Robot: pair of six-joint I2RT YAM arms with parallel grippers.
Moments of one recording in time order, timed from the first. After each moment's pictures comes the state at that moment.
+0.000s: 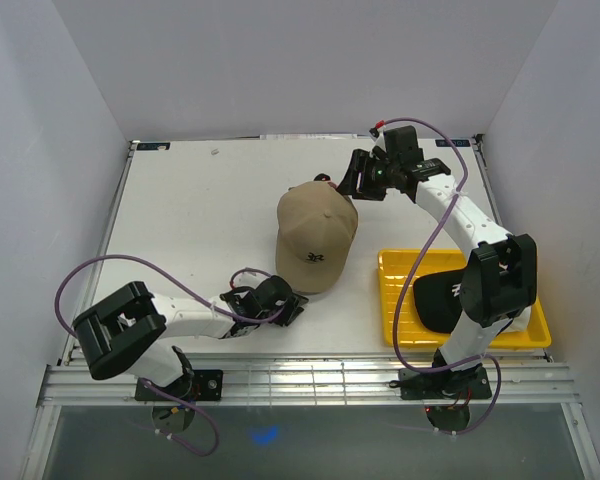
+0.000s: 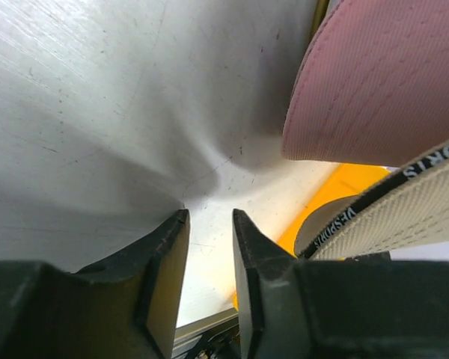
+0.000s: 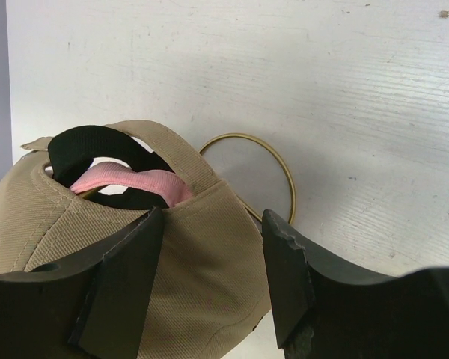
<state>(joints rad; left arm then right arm) -1.01 1.43 0.47 0.10 -0.27 -1.84 0.35 1.72 1.49 -0.52 -0.38 0.43</state>
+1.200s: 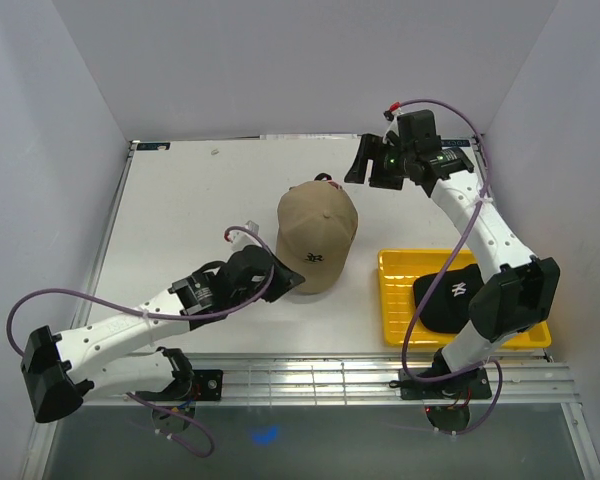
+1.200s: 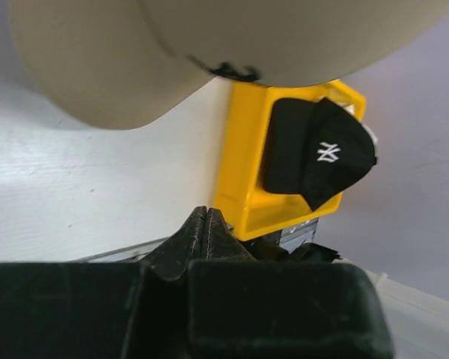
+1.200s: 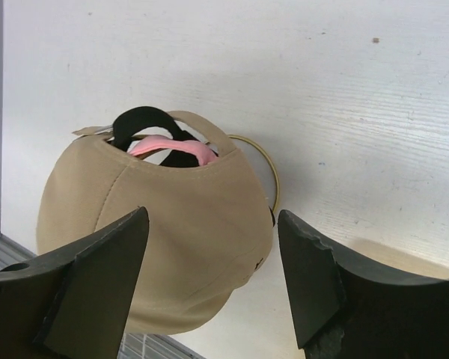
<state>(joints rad) -1.00 1.02 0.76 -0.36 -0.23 -1.34 0.35 1.63 1.63 -0.71 -0.26 0.40</state>
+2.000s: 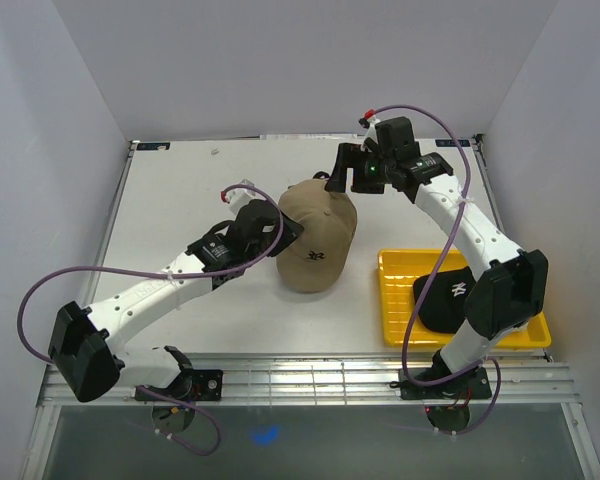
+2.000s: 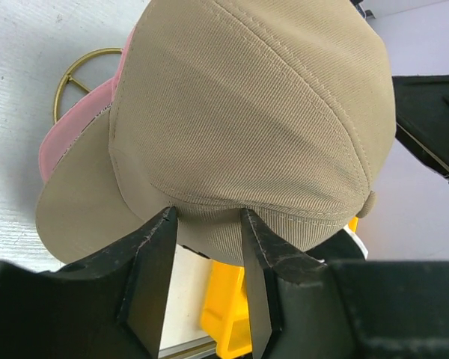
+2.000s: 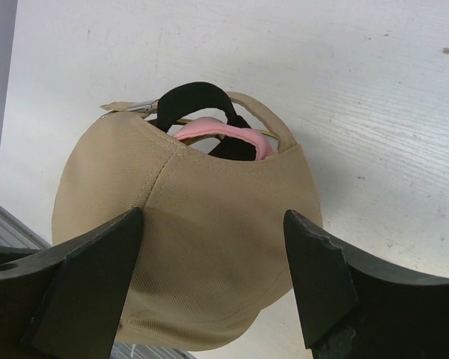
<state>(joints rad) -0.81 1.27 1.04 -0.36 -0.33 -1.18 0.45 1.64 1.59 -0.63 -0.29 0.37</state>
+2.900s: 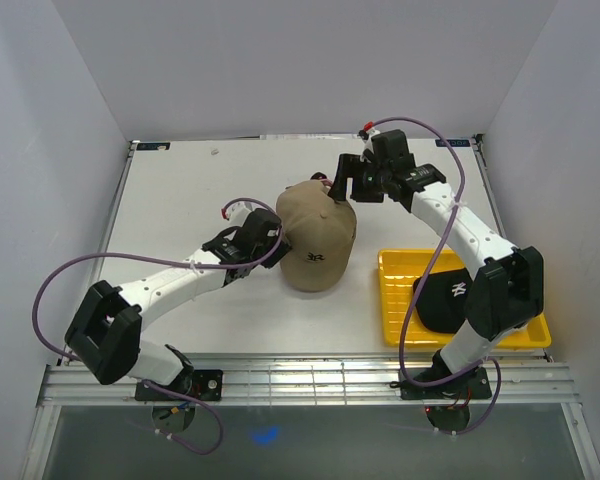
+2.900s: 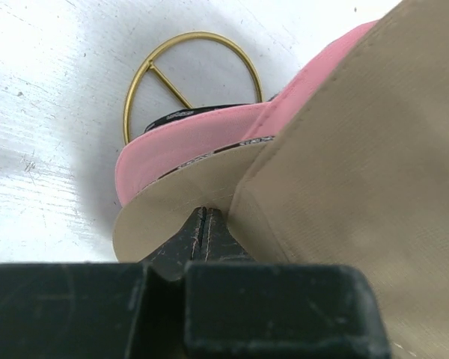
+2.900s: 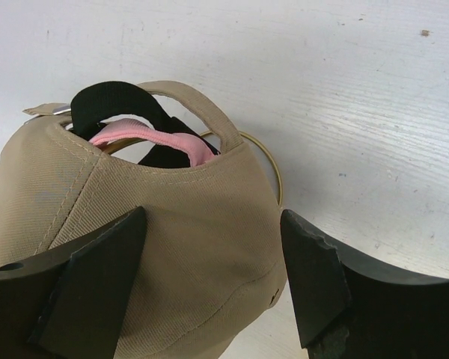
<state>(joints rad) -0.73 1.39 0.91 -0.28 -0.27 -1.26 0.45 1.64 1.47 -0.54 -0.23 0.37</state>
